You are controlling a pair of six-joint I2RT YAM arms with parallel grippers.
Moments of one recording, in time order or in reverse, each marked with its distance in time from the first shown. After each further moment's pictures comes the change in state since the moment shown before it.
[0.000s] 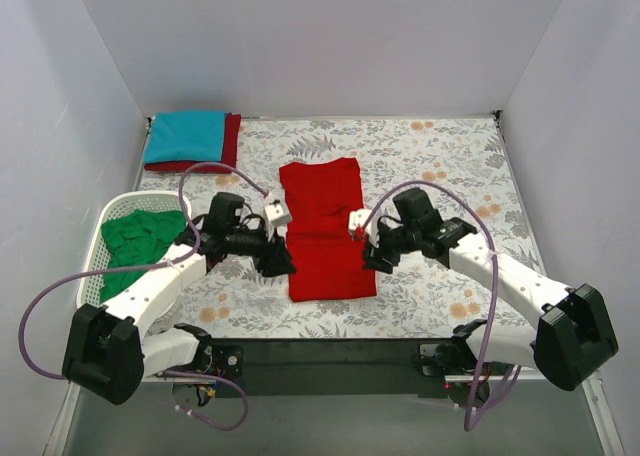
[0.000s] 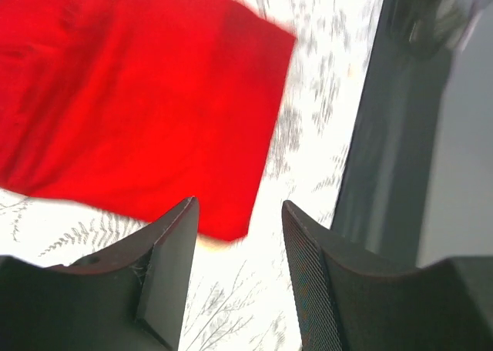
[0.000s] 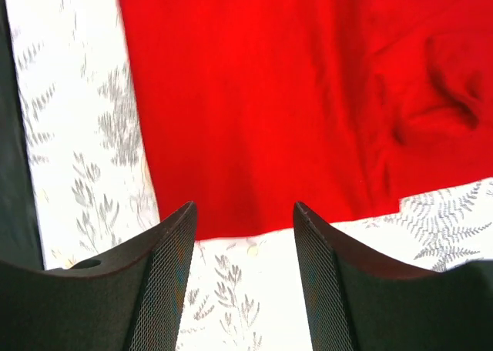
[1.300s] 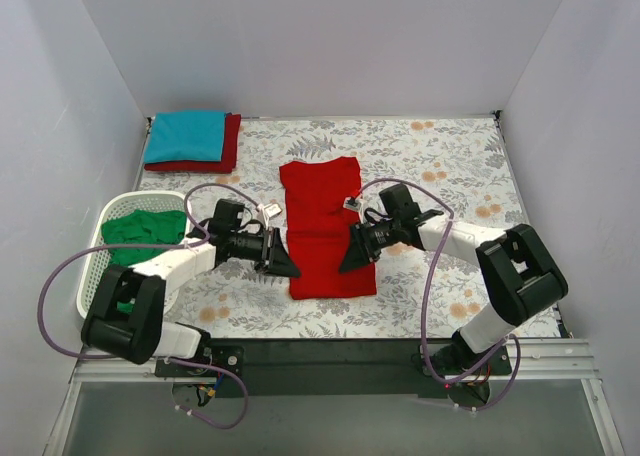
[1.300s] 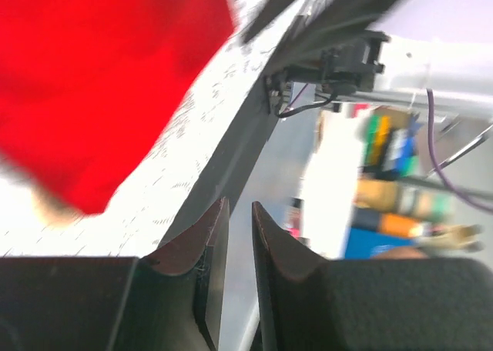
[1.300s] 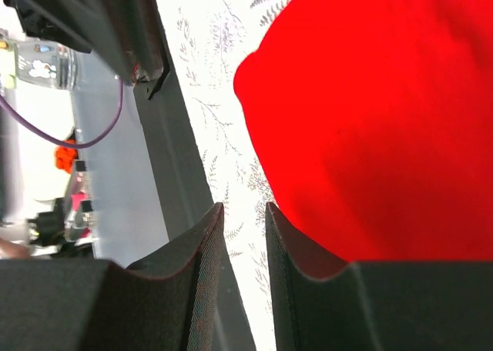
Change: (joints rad) left arm 0.073 0.235 -0.140 0.186 0.202 -0.768; right arm -0.052 0.385 -0.028 0.335 -0.395 0.841
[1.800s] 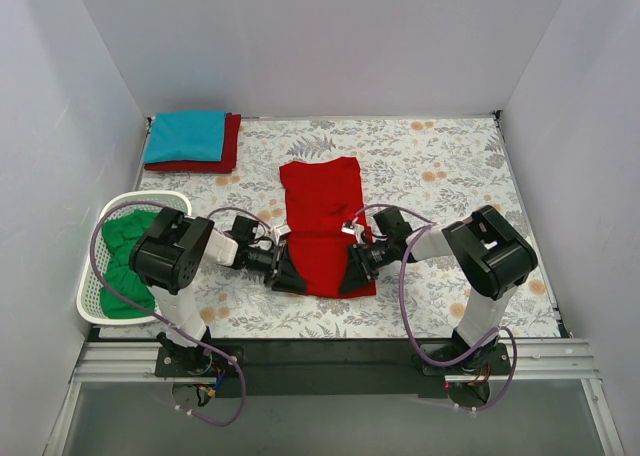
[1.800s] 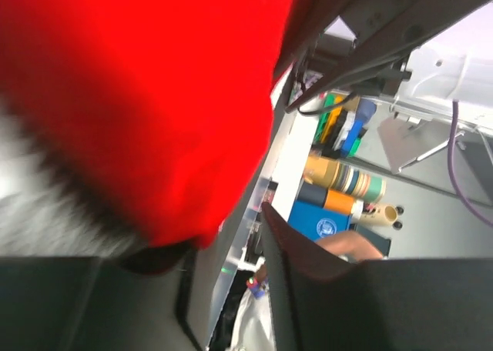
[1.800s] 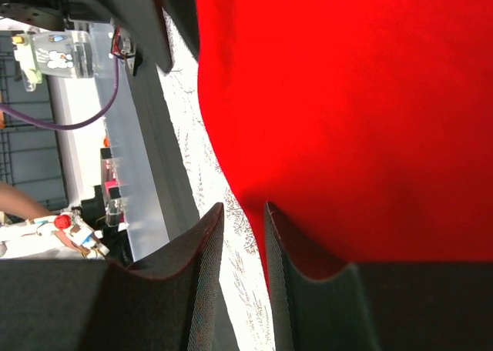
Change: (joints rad) left arm -0.042 0.422 -0.030 0.339 0.069 -0.060; right arm 0.026 0.188 -0.117 0.198 -0.041 0.071
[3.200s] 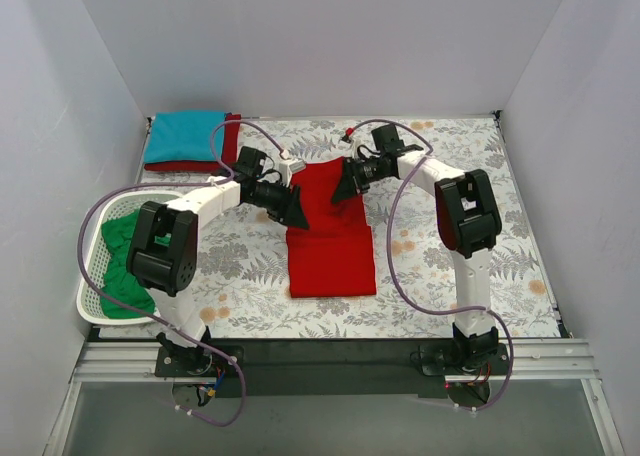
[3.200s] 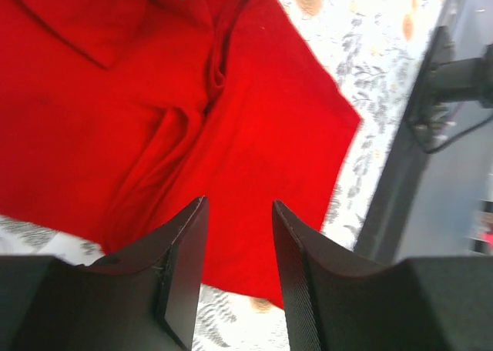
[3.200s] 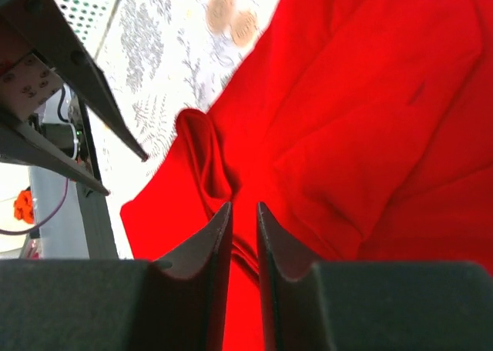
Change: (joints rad) left arm 0.026 -0.036 0.655 -0.615 -0.288 0.717; right arm -0.197 0.383 0.943 -0.452 0.035 -0.229
